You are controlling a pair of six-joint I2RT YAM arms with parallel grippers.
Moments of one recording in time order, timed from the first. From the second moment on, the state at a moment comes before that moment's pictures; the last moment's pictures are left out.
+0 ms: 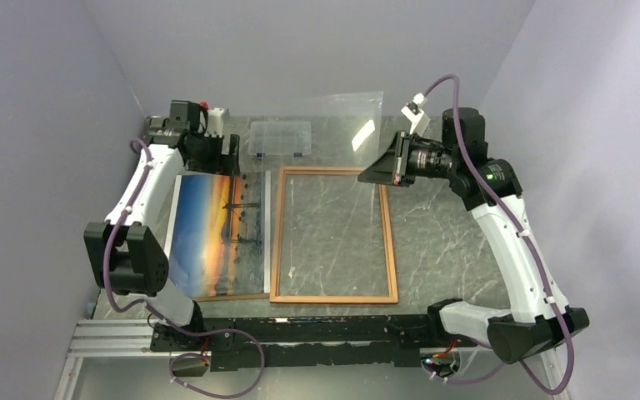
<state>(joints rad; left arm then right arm) -0.09 1.62 1.51 -0.85 0.22 0.05 0.29 1.20 1.53 -0.81 -0.77 0.58</state>
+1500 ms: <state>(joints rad) -0.13 1.58 1.30 -0.83 0.23 0.20 0.26 1.73 1.40 -0.88 -0.48 0.30</state>
